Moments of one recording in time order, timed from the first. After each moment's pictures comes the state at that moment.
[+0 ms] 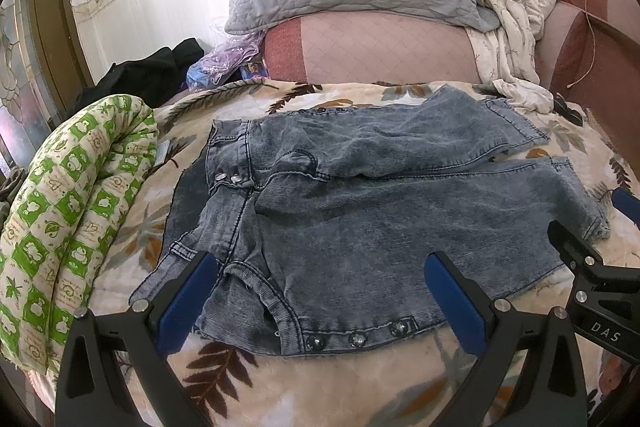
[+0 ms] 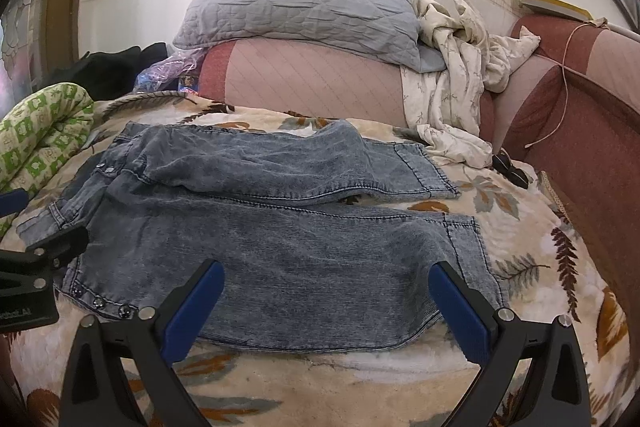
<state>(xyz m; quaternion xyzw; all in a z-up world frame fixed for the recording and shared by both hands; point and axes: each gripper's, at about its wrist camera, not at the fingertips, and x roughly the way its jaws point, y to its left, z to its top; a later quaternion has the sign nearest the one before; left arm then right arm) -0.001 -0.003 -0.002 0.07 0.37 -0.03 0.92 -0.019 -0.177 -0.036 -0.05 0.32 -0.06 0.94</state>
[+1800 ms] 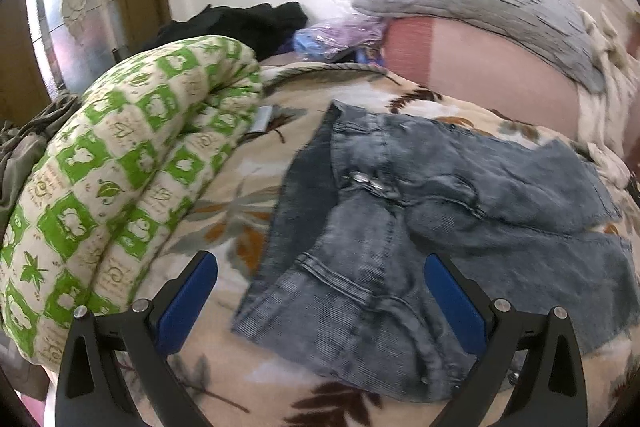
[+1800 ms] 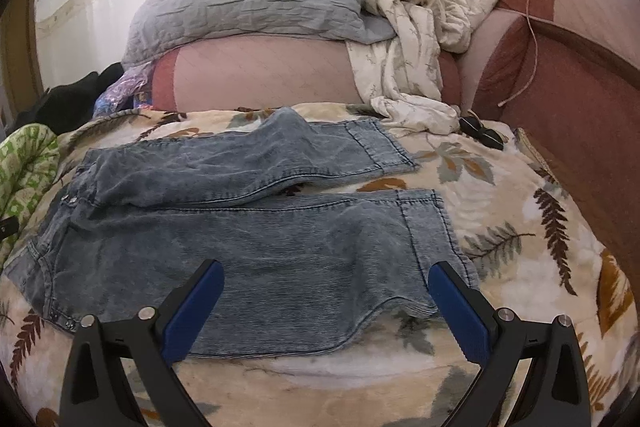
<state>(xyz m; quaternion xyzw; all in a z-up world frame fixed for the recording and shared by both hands) 0.042 0.118 -0.007 -0.03 0.39 0.11 0.92 -0.010 -0.255 -0.041 0.02 0.35 -0.11 0.93</state>
